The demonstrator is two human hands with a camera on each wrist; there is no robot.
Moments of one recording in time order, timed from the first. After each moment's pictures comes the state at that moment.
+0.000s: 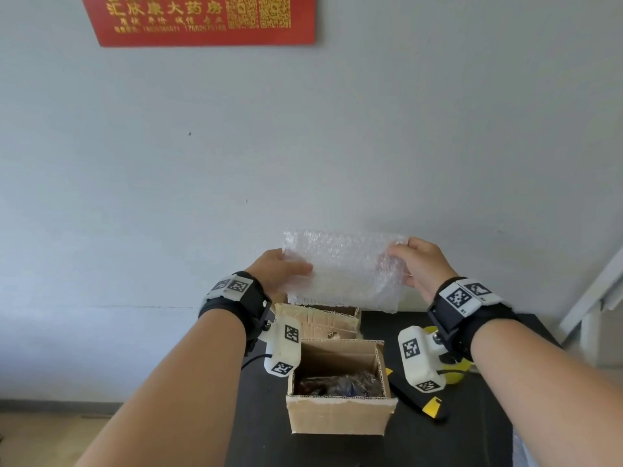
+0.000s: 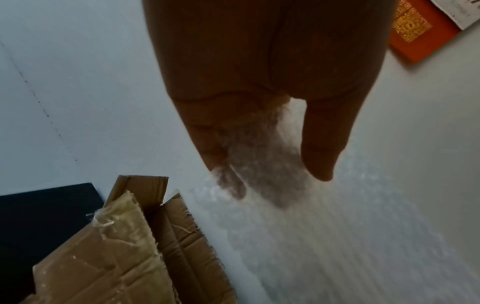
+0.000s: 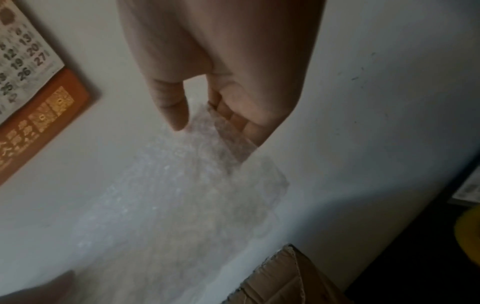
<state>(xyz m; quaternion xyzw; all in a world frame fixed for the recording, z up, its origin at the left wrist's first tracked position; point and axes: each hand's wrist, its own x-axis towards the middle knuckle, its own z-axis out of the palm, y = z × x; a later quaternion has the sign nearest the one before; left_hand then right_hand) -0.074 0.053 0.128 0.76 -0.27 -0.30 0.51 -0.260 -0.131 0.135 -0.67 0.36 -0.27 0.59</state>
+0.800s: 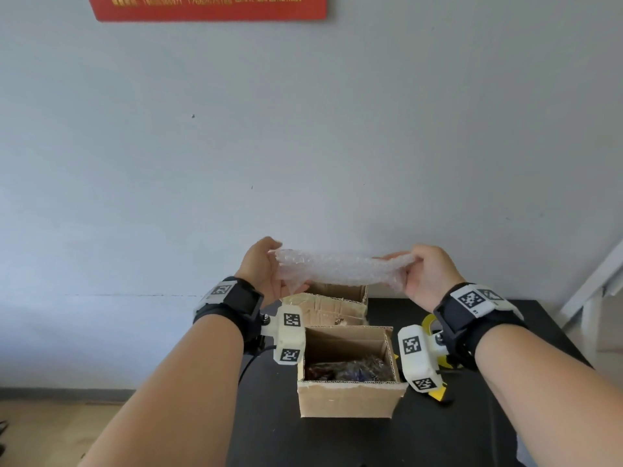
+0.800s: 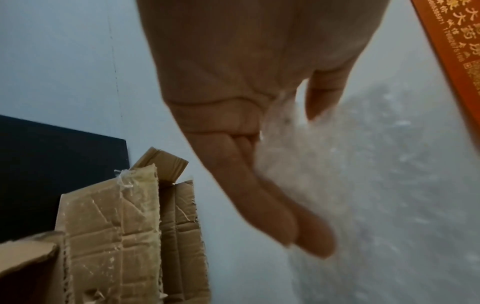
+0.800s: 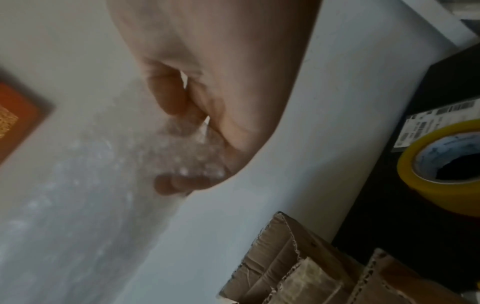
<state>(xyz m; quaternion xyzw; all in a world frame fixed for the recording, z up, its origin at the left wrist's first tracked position) -0.072 0.082 0.117 0.55 -0.11 -0.47 0.68 -0.268 -0.095 0.130 -0.46 0.28 -0.23 0.81</state>
